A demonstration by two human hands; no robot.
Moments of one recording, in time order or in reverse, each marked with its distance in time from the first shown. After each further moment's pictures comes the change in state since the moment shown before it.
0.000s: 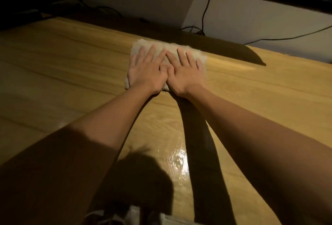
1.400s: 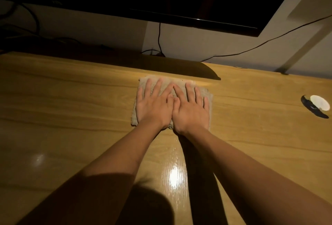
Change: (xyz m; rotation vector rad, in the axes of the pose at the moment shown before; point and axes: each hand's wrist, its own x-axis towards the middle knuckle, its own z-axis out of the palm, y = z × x) left_hand -0.012 0.124 0.032 0.078 -0.029 0.115; right_hand -0.068 0.095 -0.011 0.017 0.117 0.301
